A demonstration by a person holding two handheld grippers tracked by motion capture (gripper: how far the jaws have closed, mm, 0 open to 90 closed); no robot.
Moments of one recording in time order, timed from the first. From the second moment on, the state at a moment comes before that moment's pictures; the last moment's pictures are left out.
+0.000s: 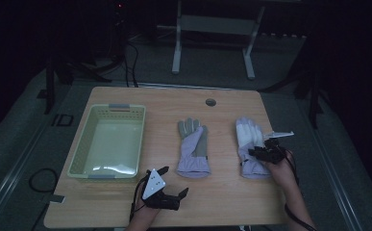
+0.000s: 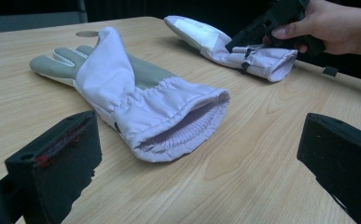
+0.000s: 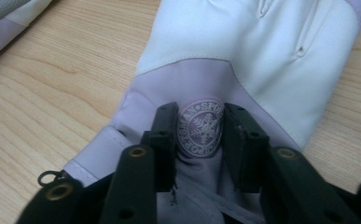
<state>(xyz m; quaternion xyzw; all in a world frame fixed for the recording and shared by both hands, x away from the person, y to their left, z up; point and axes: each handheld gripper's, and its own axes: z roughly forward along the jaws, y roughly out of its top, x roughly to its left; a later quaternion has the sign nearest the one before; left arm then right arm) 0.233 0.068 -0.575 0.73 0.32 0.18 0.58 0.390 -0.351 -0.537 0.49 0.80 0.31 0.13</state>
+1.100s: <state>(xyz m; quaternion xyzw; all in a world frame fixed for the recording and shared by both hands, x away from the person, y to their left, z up) 0.234 0.068 -0.574 0.73 0.32 0.18 0.58 0.362 -0.285 -0.400 0.45 0.78 0.38 0.19</state>
